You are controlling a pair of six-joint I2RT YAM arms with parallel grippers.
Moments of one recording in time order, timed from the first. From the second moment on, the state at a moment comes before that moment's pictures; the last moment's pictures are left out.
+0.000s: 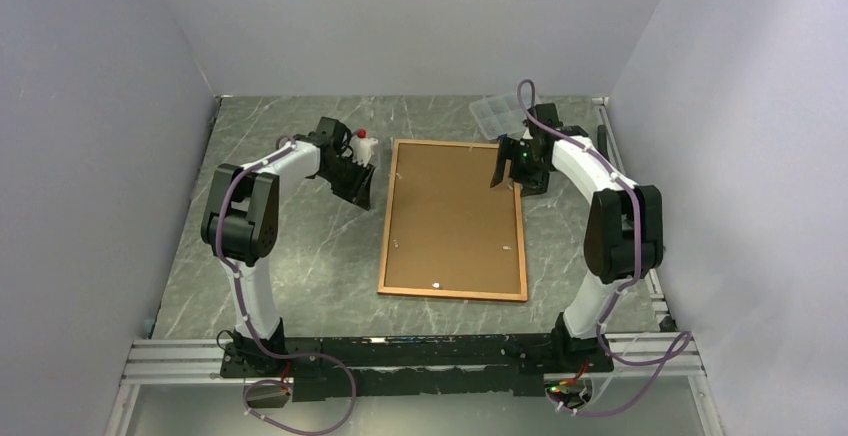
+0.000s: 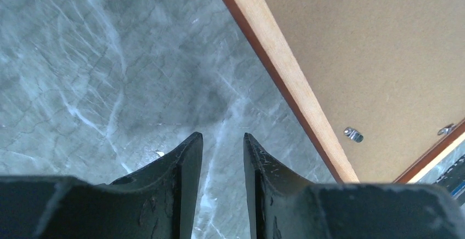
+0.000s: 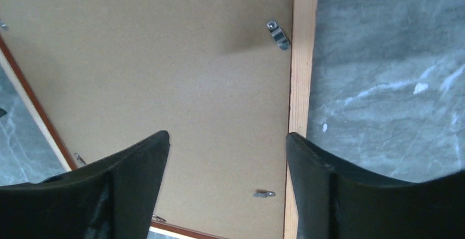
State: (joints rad) left arm -0.27 1.96 1.35 -0.61 0.48 0.25; right arm 0.14 1.78 1.35 -0.74 -0.16 0.36
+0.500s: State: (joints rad) left arm -0.26 1.96 1.40 -0.63 0.60 0.21; right arm 0.23 1.76 1.31 -0.49 -0.27 0.49
